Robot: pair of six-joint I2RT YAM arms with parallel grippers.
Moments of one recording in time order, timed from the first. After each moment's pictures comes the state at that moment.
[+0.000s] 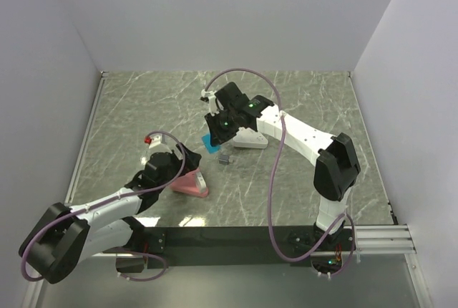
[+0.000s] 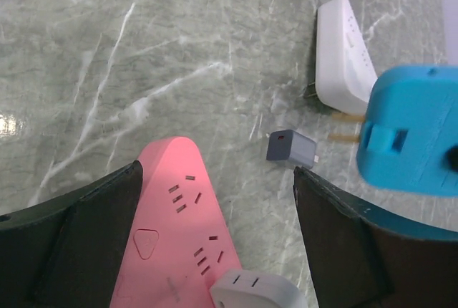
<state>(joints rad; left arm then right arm) -0.58 1.05 0.23 0.40 -0.20 -0.84 0.77 1.83 1.63 -0.73 -0.27 0.15</state>
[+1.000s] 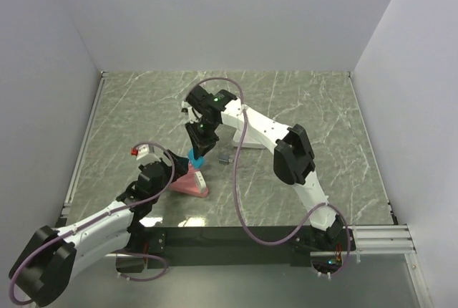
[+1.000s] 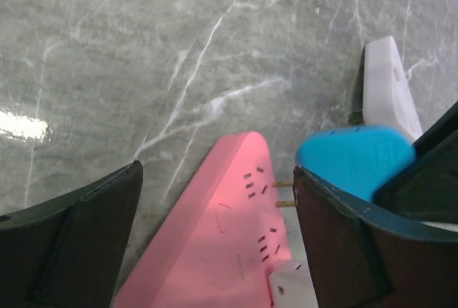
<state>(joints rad) -0.58 0.84 0.12 0.30 -0.37 -0.88 0.85 2.25 2.12 -1.12 -0.39 0.33</state>
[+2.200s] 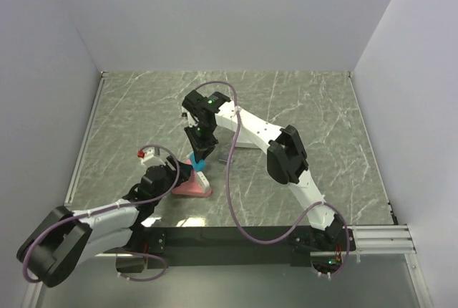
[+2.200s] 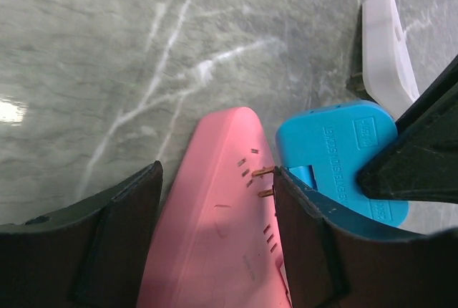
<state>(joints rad) -0.58 0.99 0.05 0.50 -0.26 -0.90 0.87 2.35 2.23 -1.21 -0.35 0.38</state>
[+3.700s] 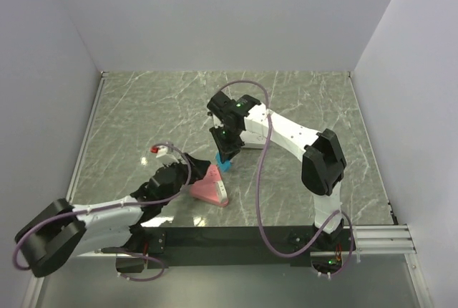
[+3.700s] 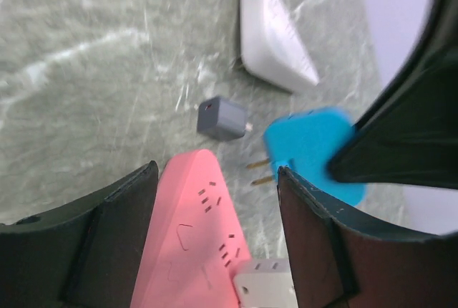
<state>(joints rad) -0.81 1.09 0.15 0.65 -0.32 -0.93 0.80 1.95 1.74 -1.10 -0.18 0.37</state>
